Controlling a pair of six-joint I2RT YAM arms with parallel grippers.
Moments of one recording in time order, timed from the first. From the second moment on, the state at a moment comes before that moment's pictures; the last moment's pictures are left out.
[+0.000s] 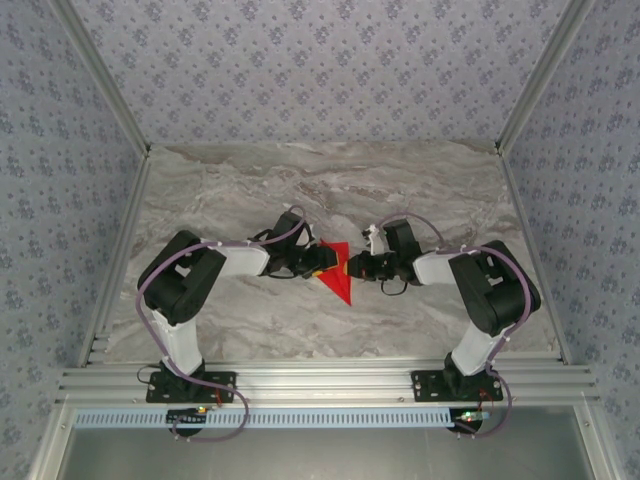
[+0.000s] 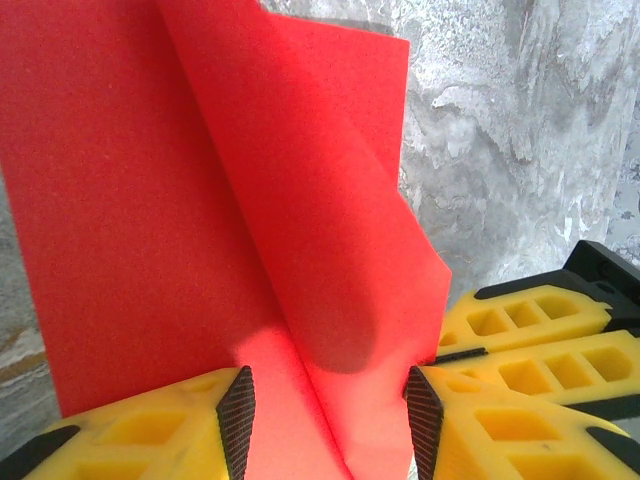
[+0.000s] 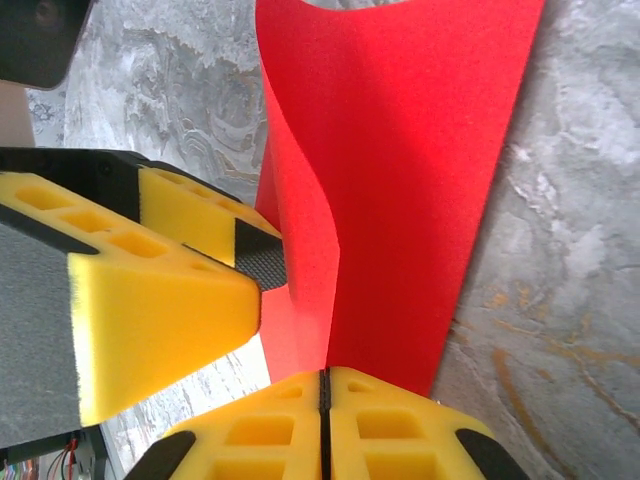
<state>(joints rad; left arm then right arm) -0.66 1.87 0.93 0.09 0.50 -0.91 0.41 1.71 0.66 0.20 -0.69 0.52</state>
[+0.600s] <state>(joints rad) -0.66 1.87 0.93 0.09 0.50 -0.91 0.41 1.76 0.69 0.14 -0.67 0.48</state>
